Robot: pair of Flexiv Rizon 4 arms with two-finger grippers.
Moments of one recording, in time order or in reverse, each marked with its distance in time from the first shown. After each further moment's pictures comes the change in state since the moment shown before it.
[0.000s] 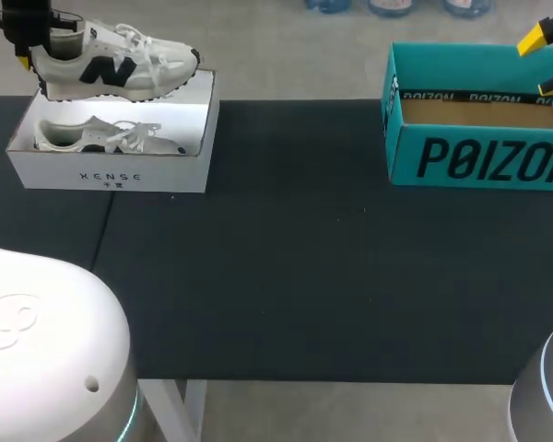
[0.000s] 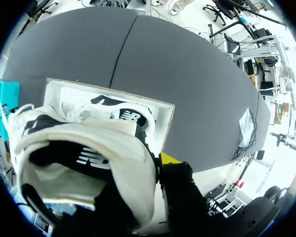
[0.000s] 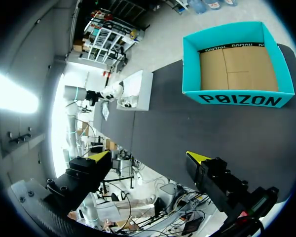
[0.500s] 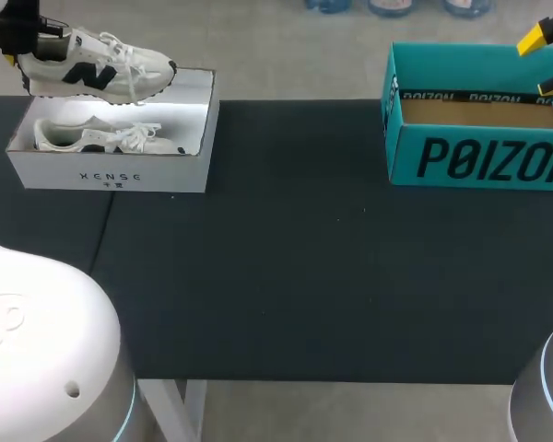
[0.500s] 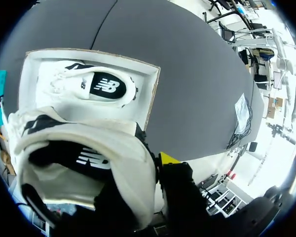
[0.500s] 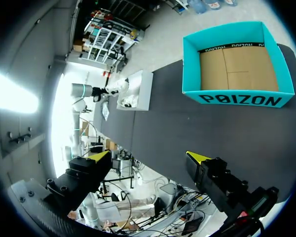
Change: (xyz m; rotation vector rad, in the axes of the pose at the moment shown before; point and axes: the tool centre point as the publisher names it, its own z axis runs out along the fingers) left arm 0.028 0.062 0.052 -0.100 0.084 -0.021; right arm 0.000 0.000 0.000 0.000 0.000 0.000
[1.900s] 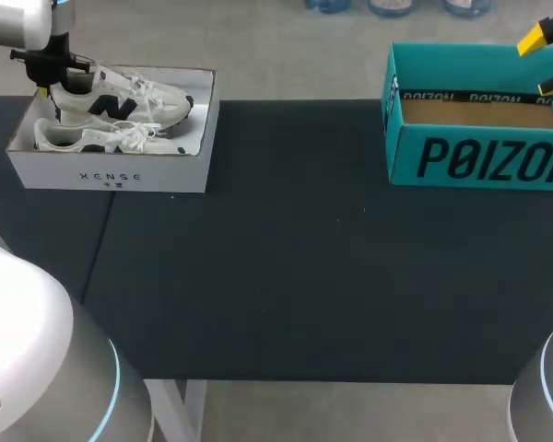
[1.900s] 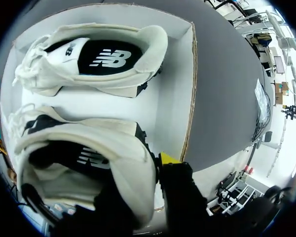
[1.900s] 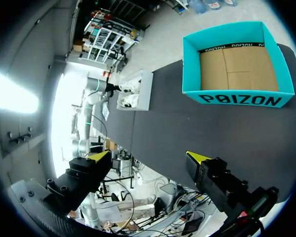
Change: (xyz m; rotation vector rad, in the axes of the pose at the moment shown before) left arm -0.064 0.016 0.109 0.073 -0.069 0.135; right arm 0.000 0.000 0.000 0.000 0.000 0.000
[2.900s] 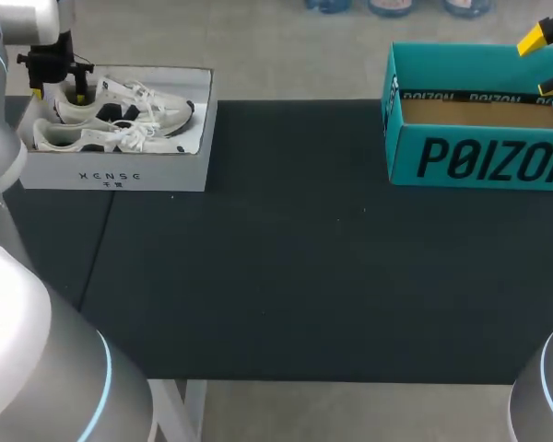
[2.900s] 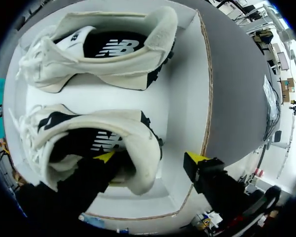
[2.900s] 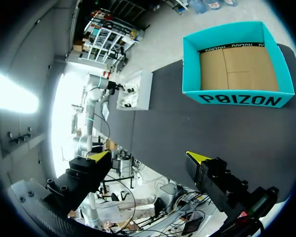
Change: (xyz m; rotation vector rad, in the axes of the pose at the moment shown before) left arm -0.013 0.014 0.015 0.066 -0.095 0.022; right arm 0.000 0.000 0.000 0.000 0.000 0.000
